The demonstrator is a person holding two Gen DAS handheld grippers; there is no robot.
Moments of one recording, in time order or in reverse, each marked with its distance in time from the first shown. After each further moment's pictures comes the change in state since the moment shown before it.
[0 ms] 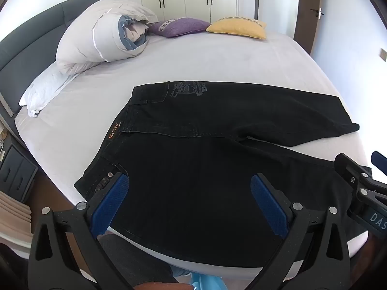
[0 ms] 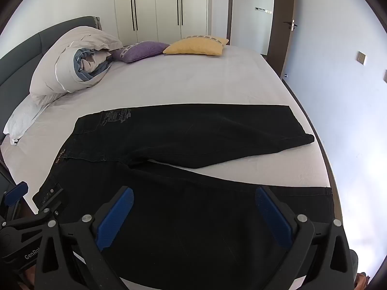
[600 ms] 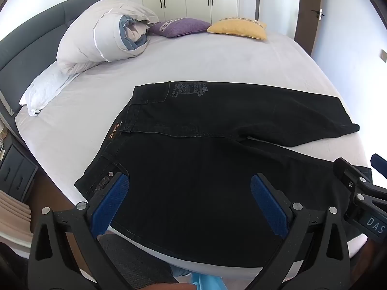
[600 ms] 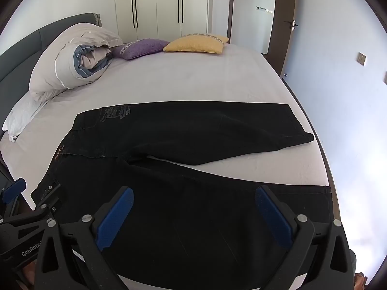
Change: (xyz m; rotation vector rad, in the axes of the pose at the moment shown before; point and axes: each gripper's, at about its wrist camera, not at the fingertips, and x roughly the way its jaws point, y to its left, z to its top) left arm 0.001 0.000 0.000 -0.001 -0.008 0.002; right arm 0.003 0.001 -0.011 -0.004 0.002 -0.006
